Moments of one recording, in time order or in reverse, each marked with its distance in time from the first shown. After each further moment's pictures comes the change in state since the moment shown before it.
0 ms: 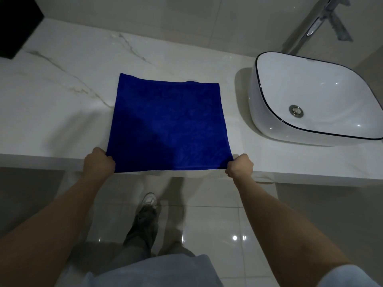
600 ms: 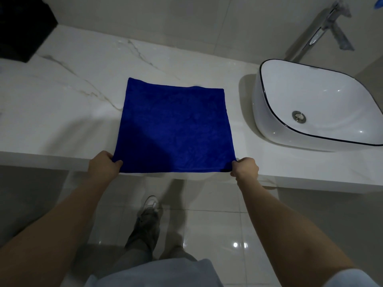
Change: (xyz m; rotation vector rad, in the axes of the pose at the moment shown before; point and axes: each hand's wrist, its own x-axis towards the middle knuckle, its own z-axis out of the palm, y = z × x) left_hand -0.017 -0.002 -0.011 -0.008 -0.022 0.045; right_hand -0.009 -0.002 -0.005 0.072 0.026 -0.023
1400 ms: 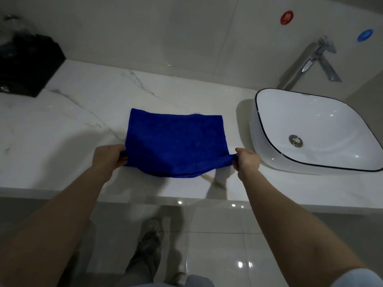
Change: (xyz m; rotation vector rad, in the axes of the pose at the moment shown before) left_hand 0.046 0.076 -0.058 -0.803 -0.059 -0.120; right_hand 0.021 -0.098 -0.025 0.644 -0.010 0.101
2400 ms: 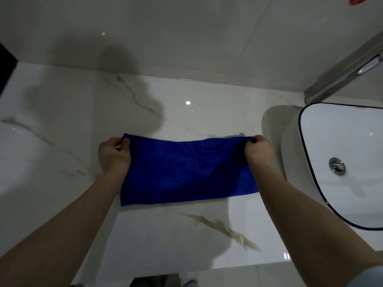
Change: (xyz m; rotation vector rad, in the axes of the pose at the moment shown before) left_hand 0.179 0.057 0.070 0.310 0.180 0.208; right_hand 0.137 -0.071 0.131 -0.690 0.151 -0.230
